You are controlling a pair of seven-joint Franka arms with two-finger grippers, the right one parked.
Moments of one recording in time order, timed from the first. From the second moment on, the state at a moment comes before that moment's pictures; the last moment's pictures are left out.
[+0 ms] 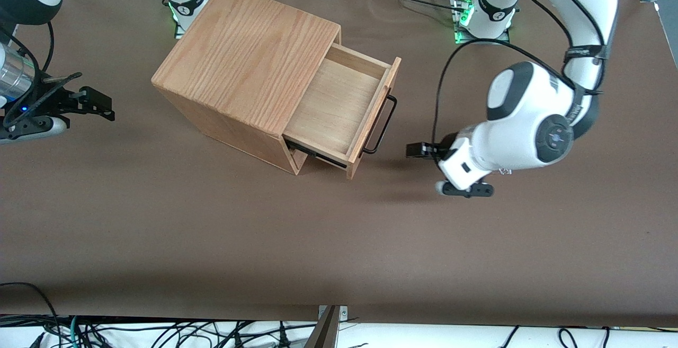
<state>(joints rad) -0.12 0.52 -0.21 -1.38 -0.32 1.73 -0.28</state>
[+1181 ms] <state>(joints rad) 0.09 0.17 -0.04 -1.64 -0.16 1.78 0.12</state>
